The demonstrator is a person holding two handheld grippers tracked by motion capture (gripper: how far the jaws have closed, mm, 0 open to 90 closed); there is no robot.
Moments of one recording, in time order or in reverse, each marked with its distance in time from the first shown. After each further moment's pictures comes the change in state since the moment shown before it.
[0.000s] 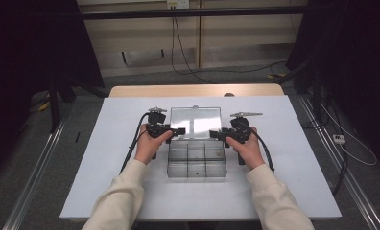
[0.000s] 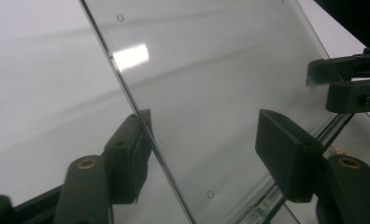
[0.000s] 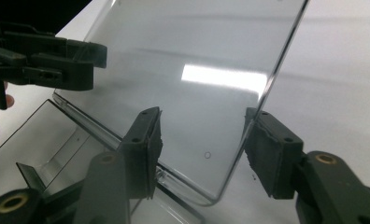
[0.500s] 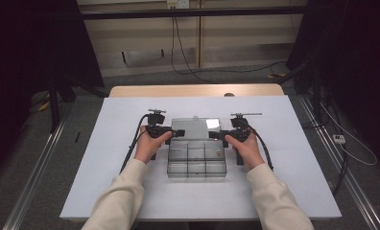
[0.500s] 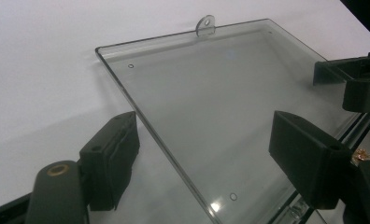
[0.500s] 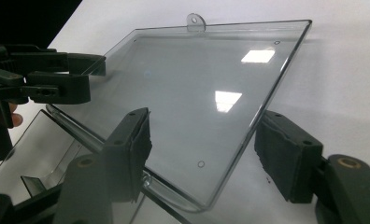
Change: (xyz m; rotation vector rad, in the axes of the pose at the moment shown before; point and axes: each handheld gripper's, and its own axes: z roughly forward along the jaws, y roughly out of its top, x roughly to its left) left arm 0.014 -0.006 0.011 0.056 -0.002 -0.080; right arm -0.010 -0.002 0.010 0.052 0.016 0.144
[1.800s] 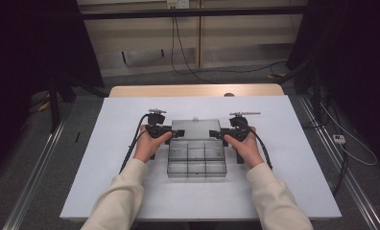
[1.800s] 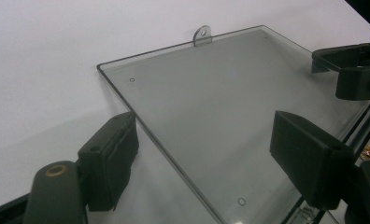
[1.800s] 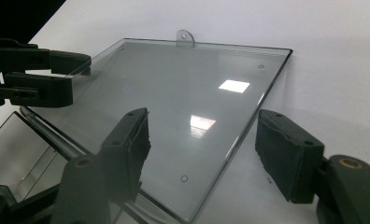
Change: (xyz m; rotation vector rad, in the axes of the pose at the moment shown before) left arm 0.003 -0.001 0.002 0.000 0.005 0.036; right arm -0.001 0.002 0.004 -0.022 -0.060 -0.053
